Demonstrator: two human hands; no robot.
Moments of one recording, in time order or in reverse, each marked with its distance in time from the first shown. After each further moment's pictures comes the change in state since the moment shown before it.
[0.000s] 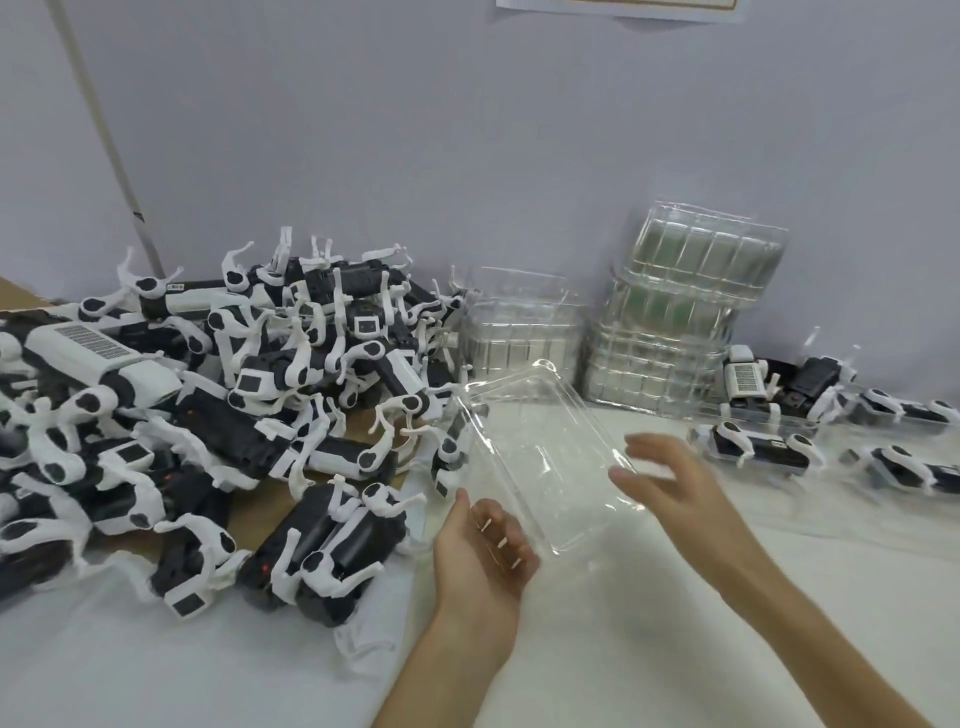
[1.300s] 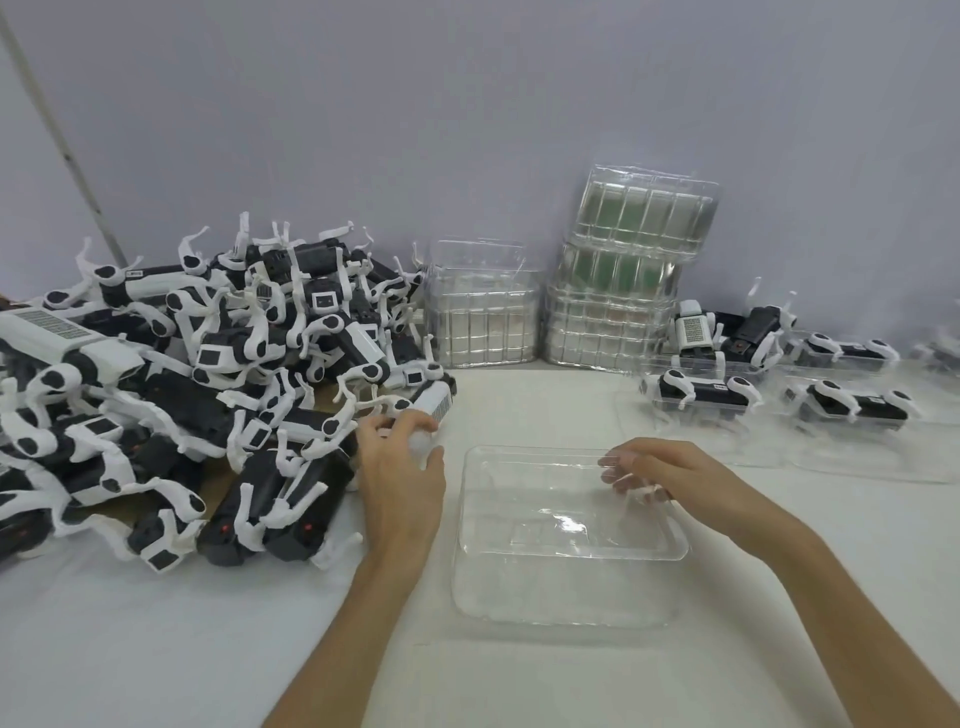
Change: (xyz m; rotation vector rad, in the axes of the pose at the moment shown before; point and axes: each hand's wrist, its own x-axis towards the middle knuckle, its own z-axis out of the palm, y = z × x) left_hand 0.021 0.015 -0.019 1.390 0.271 1.088; right_hand -0.013 0.039 -0.058 -0.092 -0.284 0.150
